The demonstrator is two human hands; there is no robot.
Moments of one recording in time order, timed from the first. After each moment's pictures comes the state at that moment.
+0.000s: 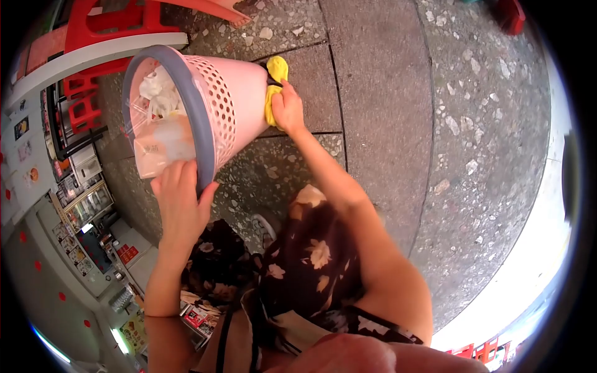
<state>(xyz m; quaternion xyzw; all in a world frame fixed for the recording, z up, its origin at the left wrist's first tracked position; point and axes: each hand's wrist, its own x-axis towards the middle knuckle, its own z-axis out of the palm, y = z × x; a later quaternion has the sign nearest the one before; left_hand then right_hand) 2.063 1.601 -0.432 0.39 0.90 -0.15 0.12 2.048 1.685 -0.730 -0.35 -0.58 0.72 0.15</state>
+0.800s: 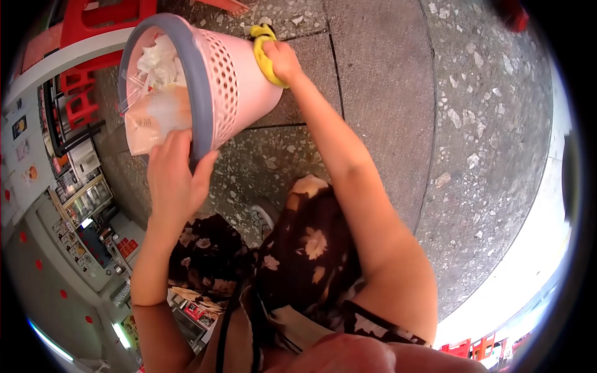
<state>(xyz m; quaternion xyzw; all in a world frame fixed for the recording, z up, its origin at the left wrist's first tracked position) 2.046 1.629 -0.435 0.40 0.90 -0.09 0.13 1.986 1.753 -0.730 -0.31 -0.58 0.75 0.05</state>
